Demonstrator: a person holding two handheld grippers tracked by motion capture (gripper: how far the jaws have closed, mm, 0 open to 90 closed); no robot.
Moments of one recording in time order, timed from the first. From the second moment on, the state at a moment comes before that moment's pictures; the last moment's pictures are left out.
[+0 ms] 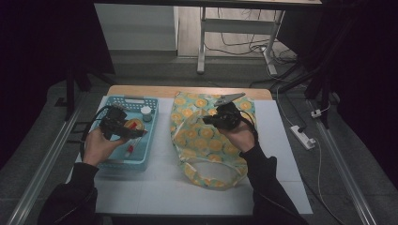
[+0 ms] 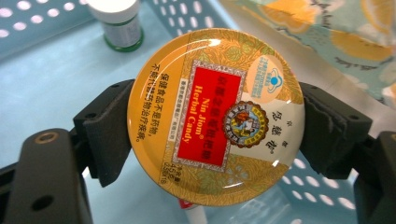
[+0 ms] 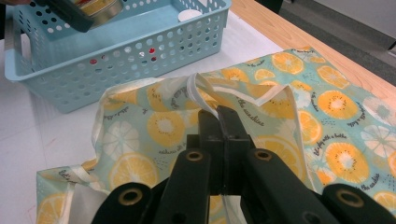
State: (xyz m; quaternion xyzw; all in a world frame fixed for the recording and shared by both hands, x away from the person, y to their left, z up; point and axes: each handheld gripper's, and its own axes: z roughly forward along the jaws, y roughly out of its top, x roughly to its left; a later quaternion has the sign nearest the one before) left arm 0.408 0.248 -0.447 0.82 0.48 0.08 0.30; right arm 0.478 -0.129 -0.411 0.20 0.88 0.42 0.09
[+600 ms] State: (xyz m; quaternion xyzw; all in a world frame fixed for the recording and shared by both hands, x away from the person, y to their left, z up) left arm 0.391 0.201 -0.442 0.85 0.42 0.06 0.32; right arm 0.478 -0.129 -0.412 0.20 0.88 0.42 0.09
